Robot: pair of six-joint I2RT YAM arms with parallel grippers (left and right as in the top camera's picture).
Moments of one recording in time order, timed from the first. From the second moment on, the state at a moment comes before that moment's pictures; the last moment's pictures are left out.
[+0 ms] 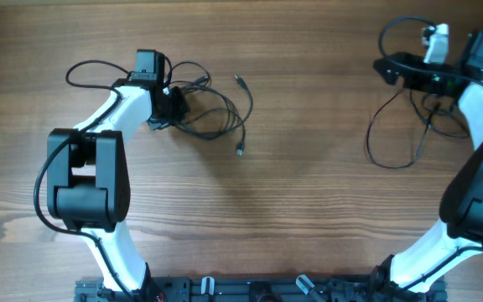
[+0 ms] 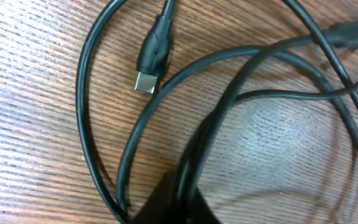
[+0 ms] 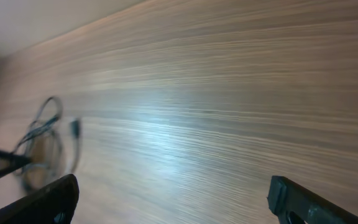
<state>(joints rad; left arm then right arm) -0.09 2.02 1.29 -0.54 0.15 -0.52 -0.31 1.94 1.41 -0.46 -0.76 -0.09</state>
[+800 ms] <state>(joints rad) -0.09 1.91 1.30 -0.68 0.17 -0.45 0.26 1.94 1.41 -0.49 -0.60 0.30</state>
